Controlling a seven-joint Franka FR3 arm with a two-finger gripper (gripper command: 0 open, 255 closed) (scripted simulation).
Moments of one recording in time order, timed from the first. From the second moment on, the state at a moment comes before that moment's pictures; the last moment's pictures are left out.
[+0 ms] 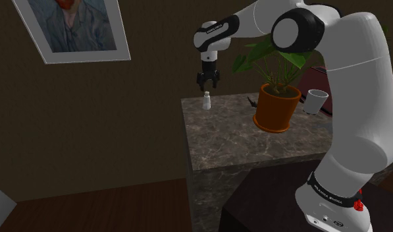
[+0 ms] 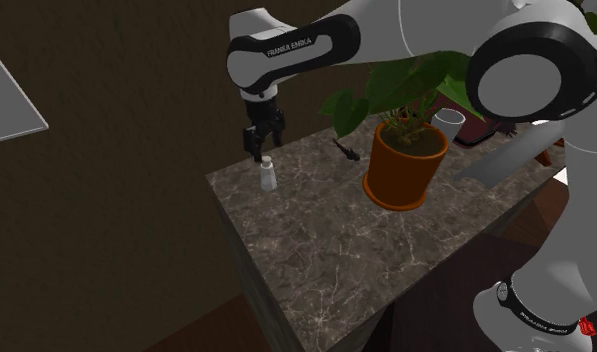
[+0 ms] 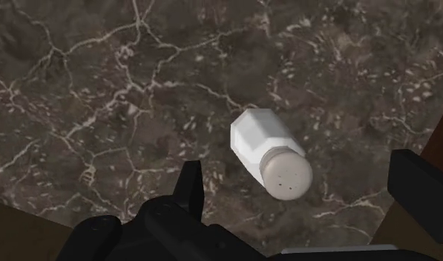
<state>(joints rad) -0.17 0.56 -0.10 -1.43 0.12 1.85 -0.12</state>
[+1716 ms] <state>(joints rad) -0.17 0.59 -0.09 -1.47 0.13 1.92 -0.12</state>
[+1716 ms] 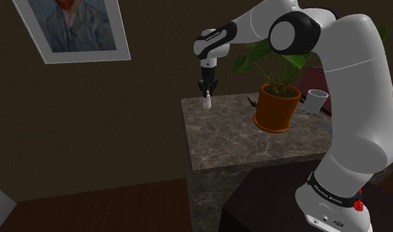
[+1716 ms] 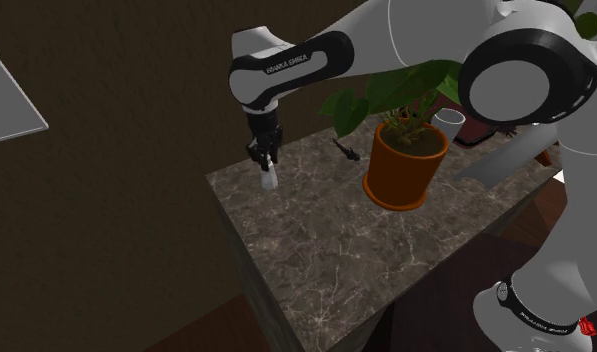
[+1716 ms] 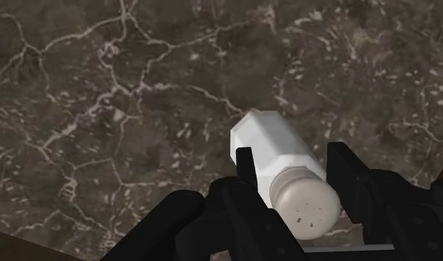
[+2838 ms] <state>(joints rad) -0.17 0.53 -0.10 -1.33 0.12 1.73 -0.11</state>
